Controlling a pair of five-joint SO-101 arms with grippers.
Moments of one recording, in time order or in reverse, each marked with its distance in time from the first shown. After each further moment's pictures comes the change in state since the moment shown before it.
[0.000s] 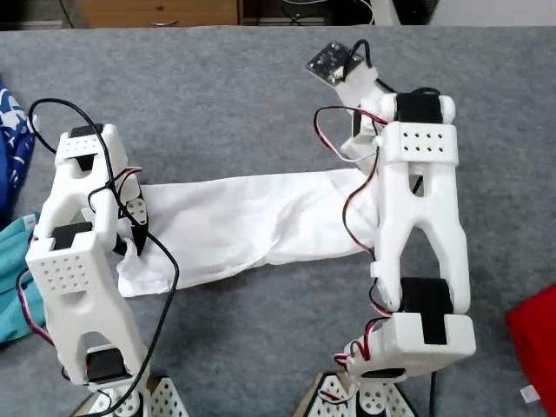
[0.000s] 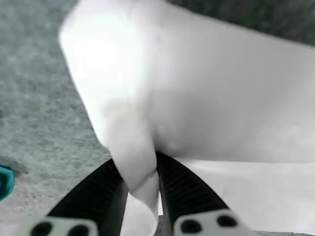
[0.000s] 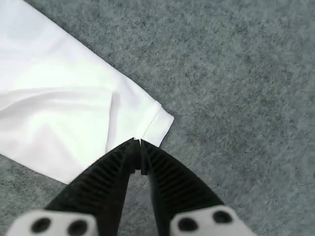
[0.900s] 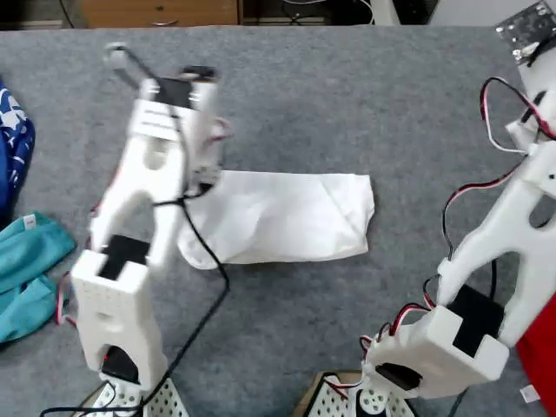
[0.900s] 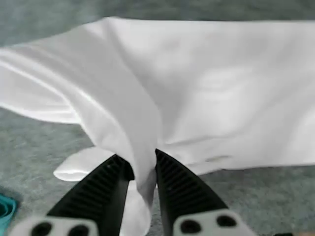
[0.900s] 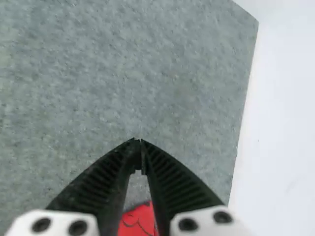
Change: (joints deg) left arm 28.5 -15.0 -18.8 7.3 -0.1; right arm 32.5 0.1 -22.8 2.9 11.8
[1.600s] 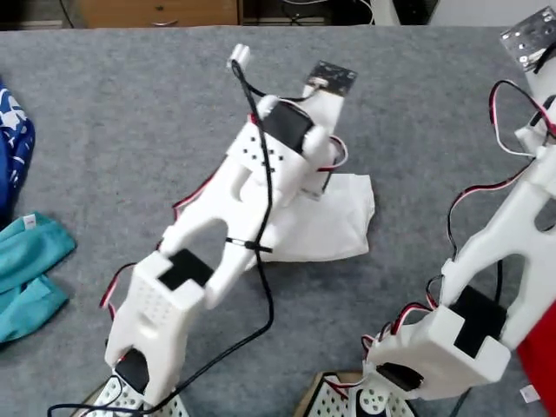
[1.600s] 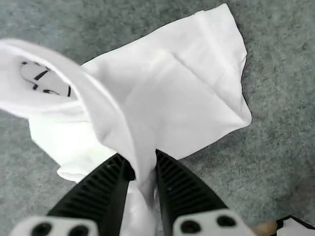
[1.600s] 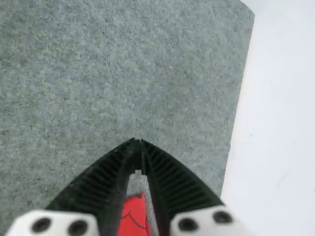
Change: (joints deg) left arm 22.2 8.3 -22.9 0.4 3.3; right arm 1.8 0.0 0.0 0.0 2.3
